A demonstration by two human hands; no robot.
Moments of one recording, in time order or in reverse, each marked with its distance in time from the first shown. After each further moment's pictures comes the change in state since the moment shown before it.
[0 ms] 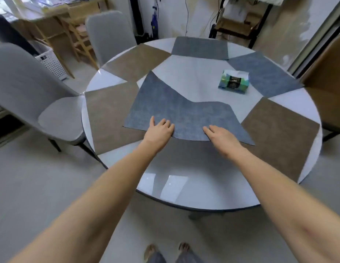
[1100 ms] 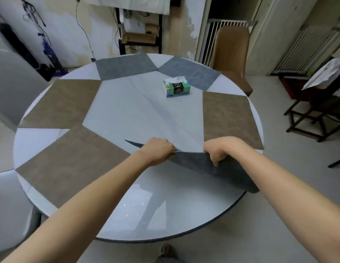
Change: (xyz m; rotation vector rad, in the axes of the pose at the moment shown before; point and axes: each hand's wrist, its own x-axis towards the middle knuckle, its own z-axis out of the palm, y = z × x) left_hand 0.062 -0.058 -0.036 0.052 0.048 0.802; right_hand 0.008 -0.086 -0.119 0.354 -0.767 0.544
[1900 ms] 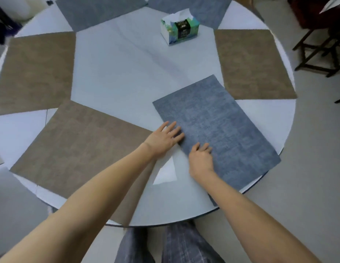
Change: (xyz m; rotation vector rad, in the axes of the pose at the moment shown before) left_hand 0.001 -0.078 0.149 0.197 -0.233 0.305; right_hand 0.170 -0.166 0.139 0.203 0.254 0.443
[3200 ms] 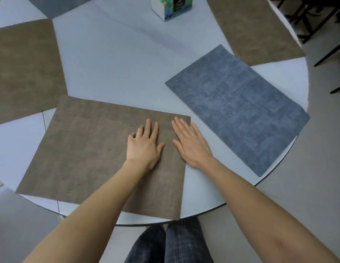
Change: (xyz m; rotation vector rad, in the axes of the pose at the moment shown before) left_hand -0.090 -0.046 0.117 -0.336 0.100 -0.404; right_hand 0.008 -0.117 0.030 0.299 0.376 -0.272
